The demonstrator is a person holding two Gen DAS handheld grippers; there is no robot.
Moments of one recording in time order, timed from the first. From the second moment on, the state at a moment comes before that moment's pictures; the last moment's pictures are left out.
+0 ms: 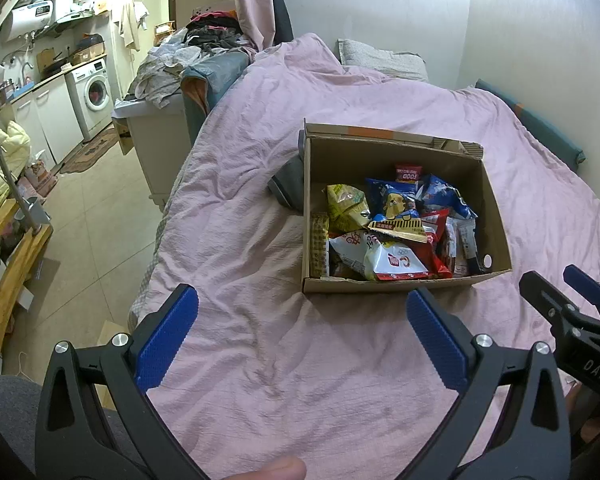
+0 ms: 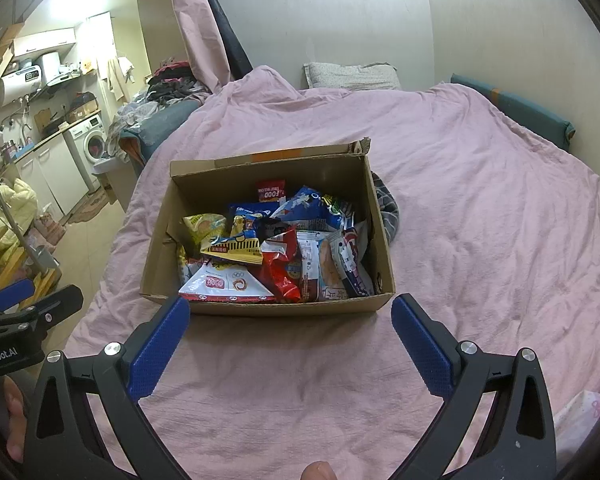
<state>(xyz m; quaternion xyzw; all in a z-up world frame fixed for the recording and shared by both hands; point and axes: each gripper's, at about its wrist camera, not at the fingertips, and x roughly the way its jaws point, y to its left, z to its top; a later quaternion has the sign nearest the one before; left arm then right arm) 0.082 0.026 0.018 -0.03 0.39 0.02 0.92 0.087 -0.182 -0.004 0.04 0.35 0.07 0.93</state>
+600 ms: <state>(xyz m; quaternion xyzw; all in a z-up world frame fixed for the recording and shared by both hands) 0.082 0.025 0.016 -0.03 0.39 0.02 0.92 0.086 -0.183 -0.002 0.04 0.35 0.07 0.93</state>
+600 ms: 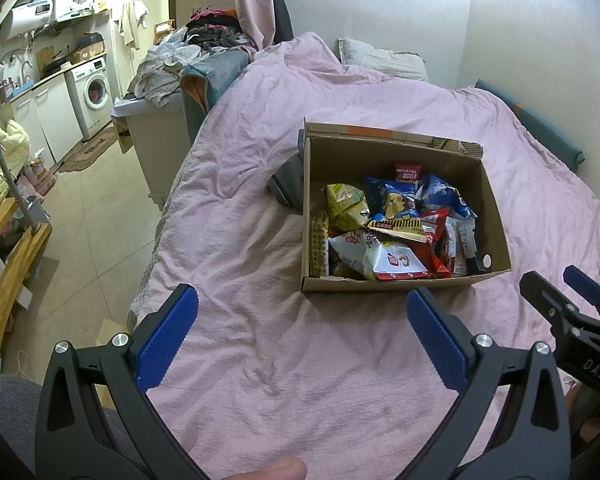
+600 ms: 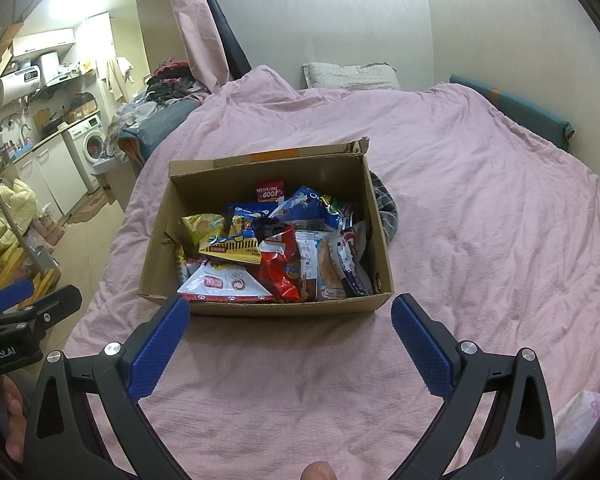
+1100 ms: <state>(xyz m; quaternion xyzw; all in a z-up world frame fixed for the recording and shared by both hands) 0.082 0.025 0.015 -0.03 0.39 0.02 0.92 0.086 -0.185 0.001 0.04 0.35 0.07 0.93</state>
